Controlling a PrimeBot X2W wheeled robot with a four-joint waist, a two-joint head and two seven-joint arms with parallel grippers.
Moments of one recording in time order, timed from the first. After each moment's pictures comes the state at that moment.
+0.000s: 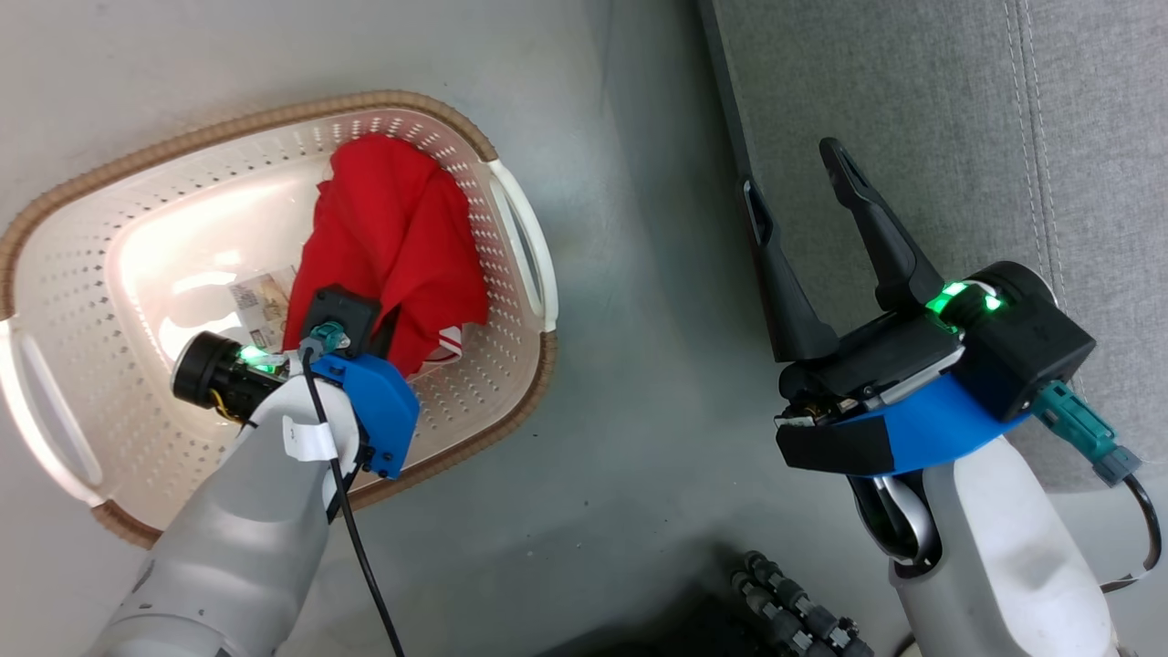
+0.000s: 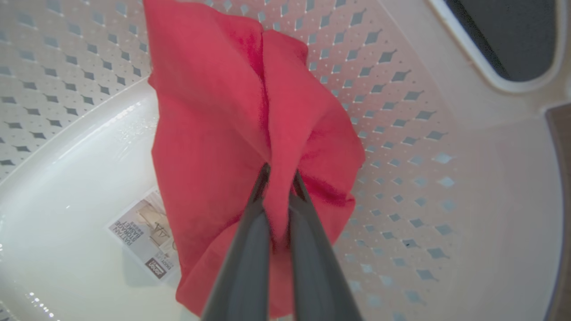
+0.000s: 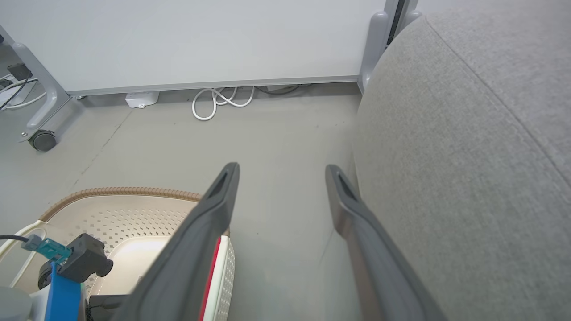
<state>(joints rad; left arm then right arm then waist) -0.86 0.16 -0.80 1.25 -0.47 -0.13 -0.24 -0.44 -0.05 0.24 0.01 0.19 0.13 -0.22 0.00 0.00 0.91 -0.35</state>
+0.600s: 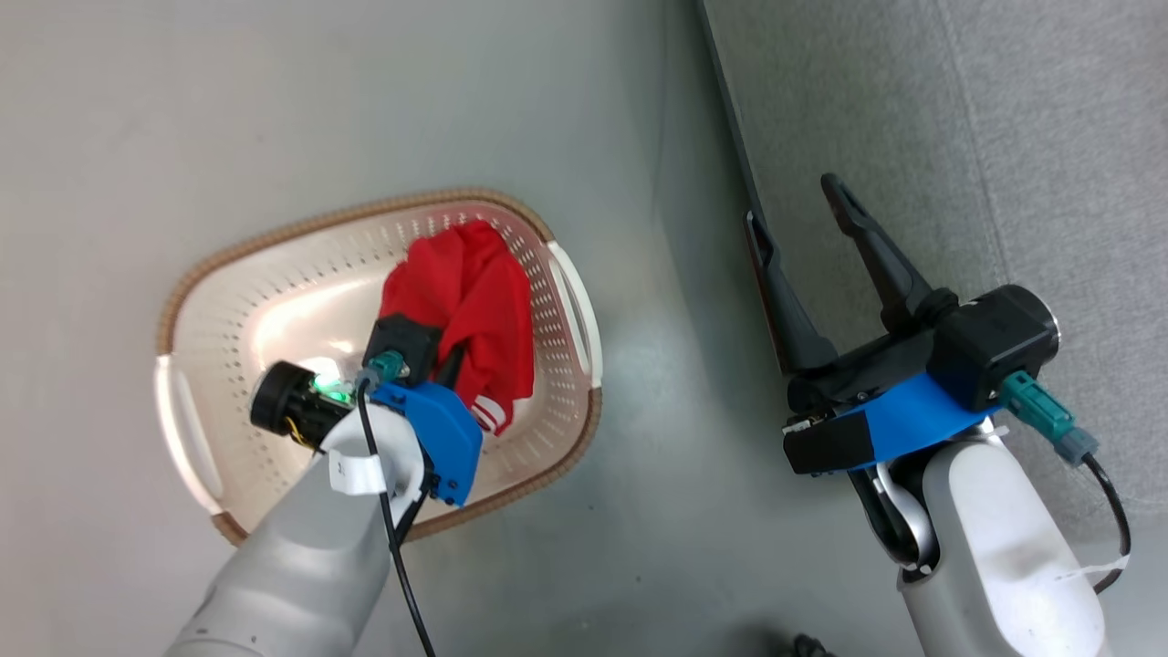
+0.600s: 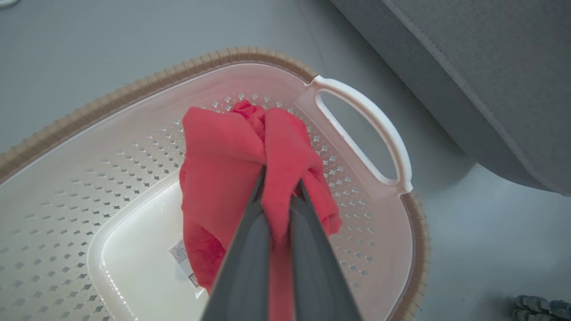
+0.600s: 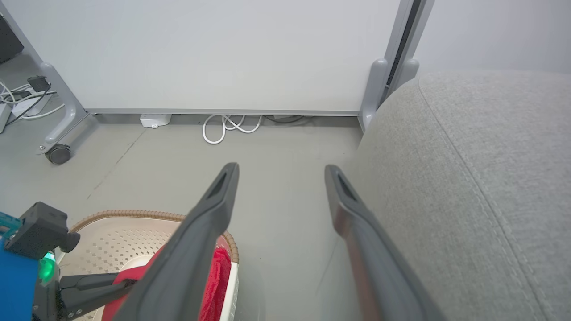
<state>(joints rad) -0.81 0.09 -0.85 1.19 -0.57 -0.13 -0.26 -0.42 -0.05 0.20 0.08 0.11 0.13 -0.15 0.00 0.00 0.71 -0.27</state>
